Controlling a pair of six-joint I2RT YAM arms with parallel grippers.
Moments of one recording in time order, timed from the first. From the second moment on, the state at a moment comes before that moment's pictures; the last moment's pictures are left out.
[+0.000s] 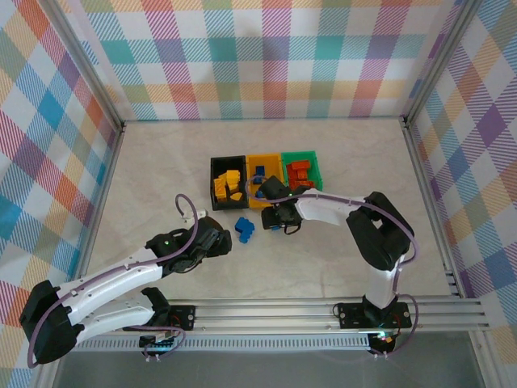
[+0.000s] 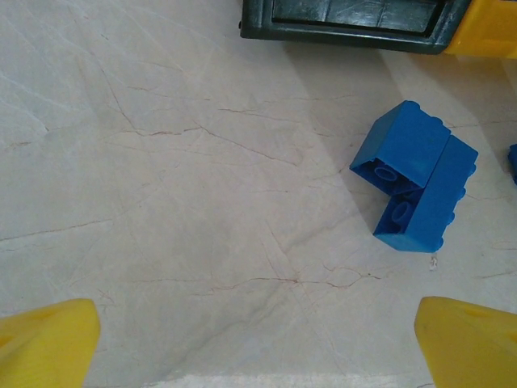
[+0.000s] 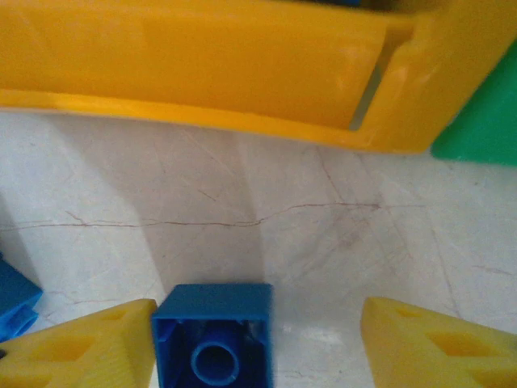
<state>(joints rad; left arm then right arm) -0.84 0.97 0.62 -0.68 -0.38 -0.87 0.79 1.85 1.17 -0.56 0.10 0.57</state>
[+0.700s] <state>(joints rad) -0.84 1.00 0.61 -0.68 -0.38 -0.86 0.80 1.75 1.33 -0.54 0.15 0.54</state>
